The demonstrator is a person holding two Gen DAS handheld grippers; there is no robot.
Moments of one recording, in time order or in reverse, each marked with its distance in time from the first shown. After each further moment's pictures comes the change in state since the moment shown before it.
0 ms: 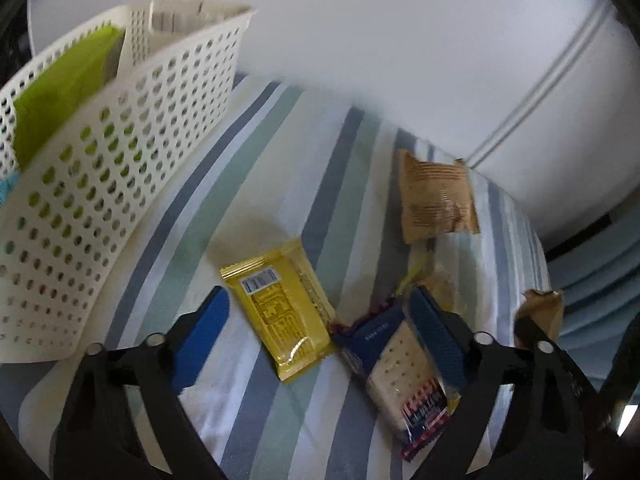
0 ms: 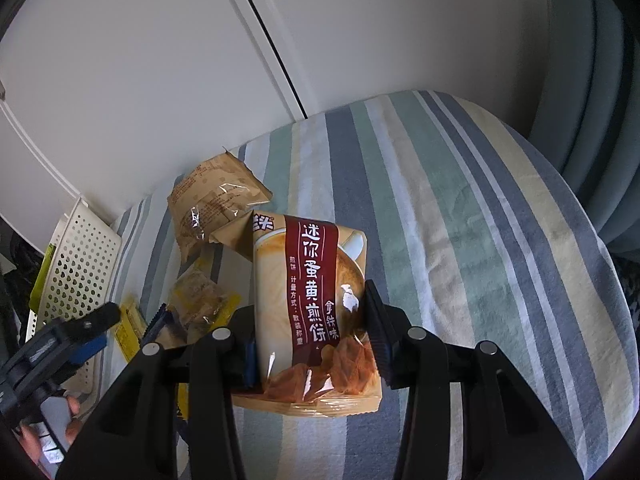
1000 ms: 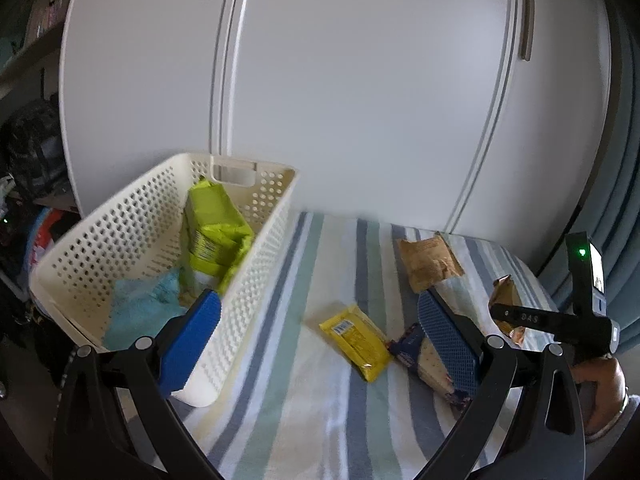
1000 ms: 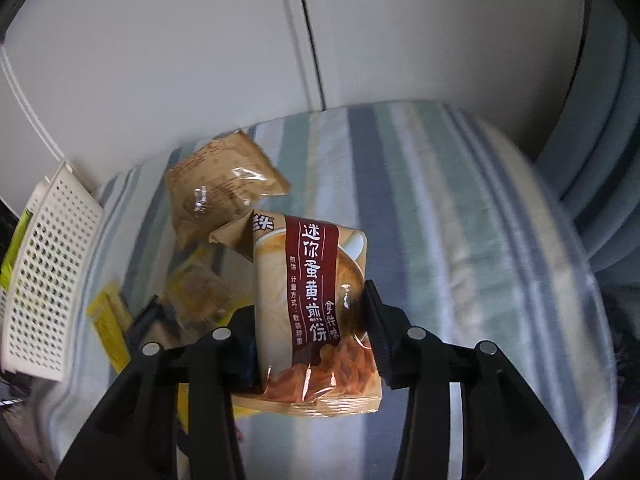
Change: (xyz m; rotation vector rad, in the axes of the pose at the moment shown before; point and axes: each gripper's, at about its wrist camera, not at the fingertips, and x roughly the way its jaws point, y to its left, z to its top) left arm -0.132 0.051 -0.035 0.220 -0.441 -0.019; right arm 0.018 0.043 0.002 -0.141 0.026 -0.131
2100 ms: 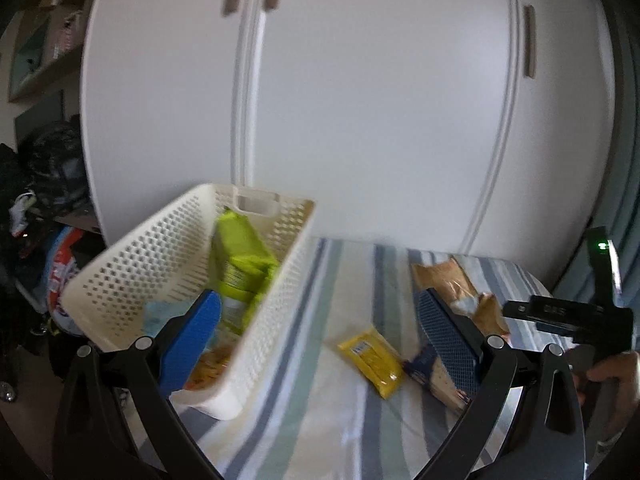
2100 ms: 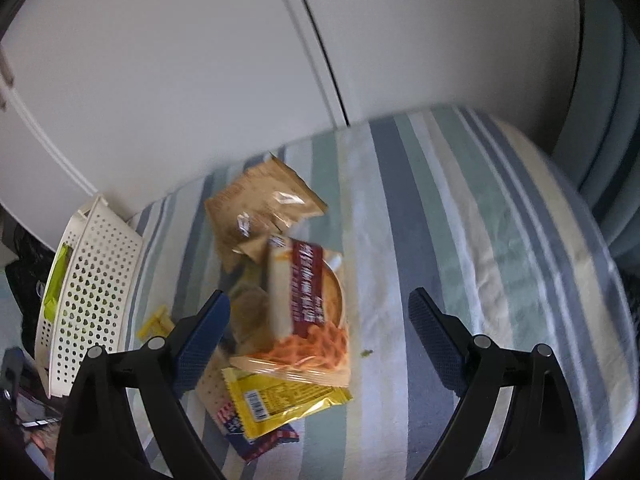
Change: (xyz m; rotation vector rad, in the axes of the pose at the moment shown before) left arm -0.018 -0.003 0.007 0.027 -0.089 0.079; right arm -0.009 -0.002 0.010 0.118 0.007 0.145
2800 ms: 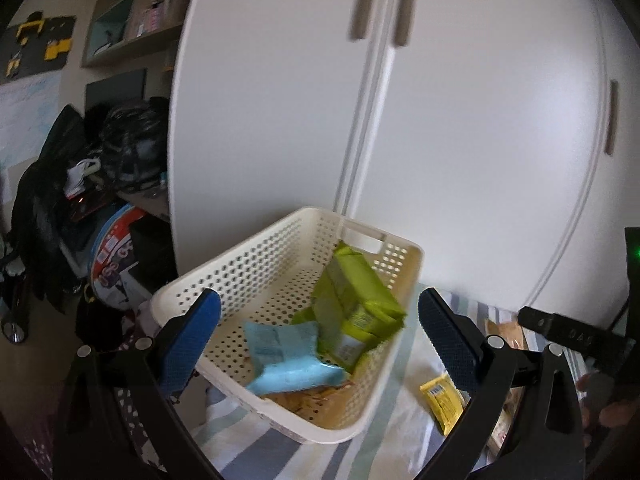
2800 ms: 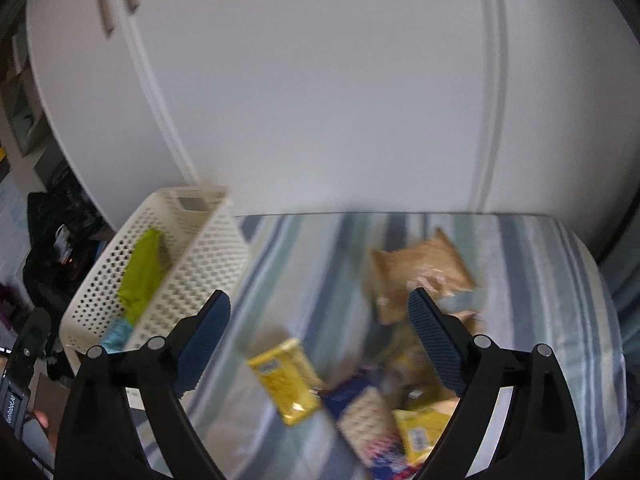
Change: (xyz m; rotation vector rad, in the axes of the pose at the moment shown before) left arm -0.021 0.076 0.017 -0.192 -0.086 0.213; right arm -0.041 0.141 0.002 -0.300 -0.145 0.070
